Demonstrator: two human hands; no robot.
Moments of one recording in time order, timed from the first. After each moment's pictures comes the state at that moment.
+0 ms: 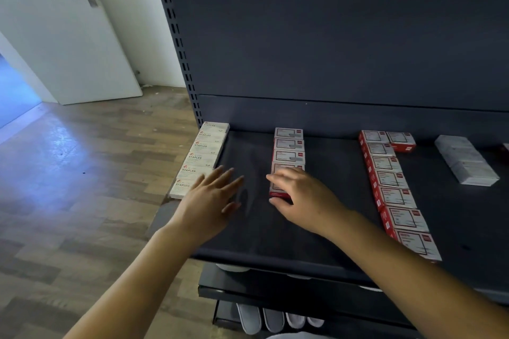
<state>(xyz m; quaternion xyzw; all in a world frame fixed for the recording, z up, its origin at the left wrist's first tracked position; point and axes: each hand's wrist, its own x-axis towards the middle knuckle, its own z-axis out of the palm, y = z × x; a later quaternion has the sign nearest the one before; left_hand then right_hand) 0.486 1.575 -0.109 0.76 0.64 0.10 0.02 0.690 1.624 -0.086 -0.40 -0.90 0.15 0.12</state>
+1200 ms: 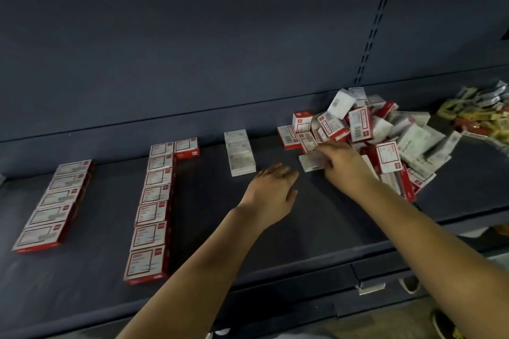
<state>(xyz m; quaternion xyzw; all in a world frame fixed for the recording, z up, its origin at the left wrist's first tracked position) 0.989 1.671 -0.099 0.88 0.46 0.06 0.12 1.171 1.690 -0.098 -0.64 -0.74 0.06 0.19</state>
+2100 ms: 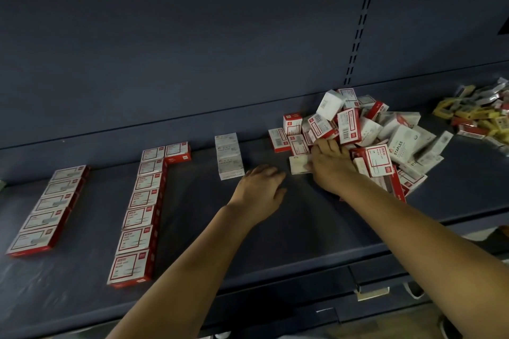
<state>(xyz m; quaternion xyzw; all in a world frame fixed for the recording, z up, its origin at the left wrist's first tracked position) 1.002 1.680 -0.101 0.87 0.48 0.06 0.08 1.180 1.716 -0.117 -0.69 -0.73 0.01 0.02</state>
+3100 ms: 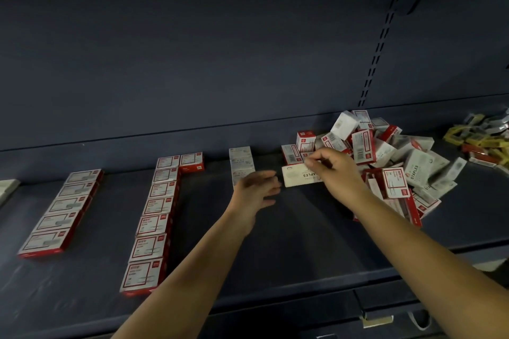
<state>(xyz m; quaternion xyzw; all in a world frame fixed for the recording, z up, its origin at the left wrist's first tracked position) 0.978 1.680 -0.086 0.41 0.53 0.42 0.61 1.152 1.694 -0.077 -0.57 -0.65 0.27 0.43</state>
